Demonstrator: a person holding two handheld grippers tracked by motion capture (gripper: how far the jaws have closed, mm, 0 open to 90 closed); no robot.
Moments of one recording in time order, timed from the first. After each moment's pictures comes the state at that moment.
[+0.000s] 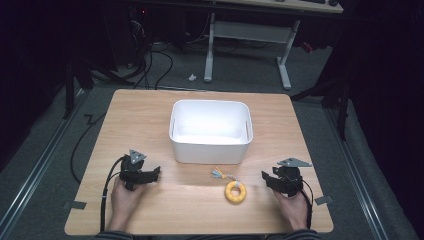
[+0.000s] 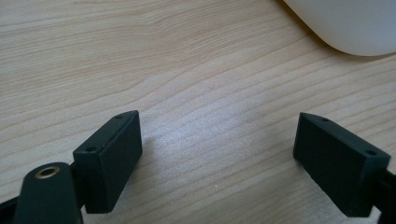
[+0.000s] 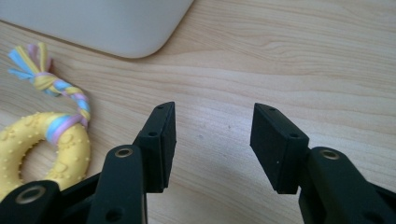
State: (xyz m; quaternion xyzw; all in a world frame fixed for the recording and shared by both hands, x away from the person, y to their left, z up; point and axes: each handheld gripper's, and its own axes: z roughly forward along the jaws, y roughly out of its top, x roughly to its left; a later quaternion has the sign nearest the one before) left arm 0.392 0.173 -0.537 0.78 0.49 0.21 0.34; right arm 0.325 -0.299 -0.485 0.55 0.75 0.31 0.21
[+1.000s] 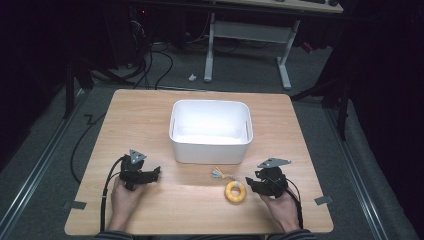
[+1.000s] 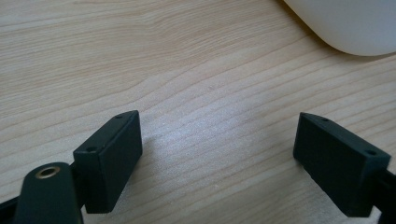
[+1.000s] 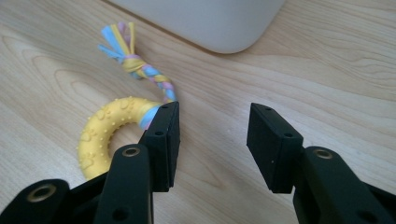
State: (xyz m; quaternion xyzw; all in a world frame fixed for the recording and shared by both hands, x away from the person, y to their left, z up) left arm 0.392 0.173 -0.537 0.78 0.49 0.21 0.34; right arm 0.324 -0.249 -0.473 0.48 0.81 0.29 0.16
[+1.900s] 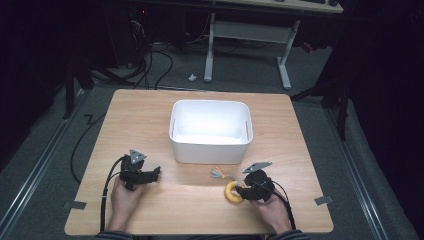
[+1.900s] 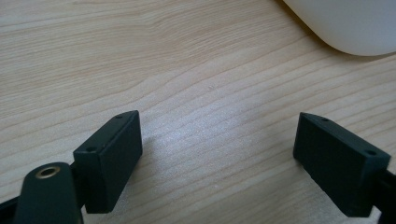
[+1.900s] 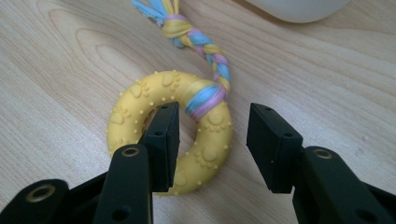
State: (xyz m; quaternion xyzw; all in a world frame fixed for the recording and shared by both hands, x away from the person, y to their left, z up) left arm 0.392 0.173 -0.537 0.78 0.49 0.21 0.34; right arm 0.328 -0.220 -0.494 0.46 0.85 0.24 0.11
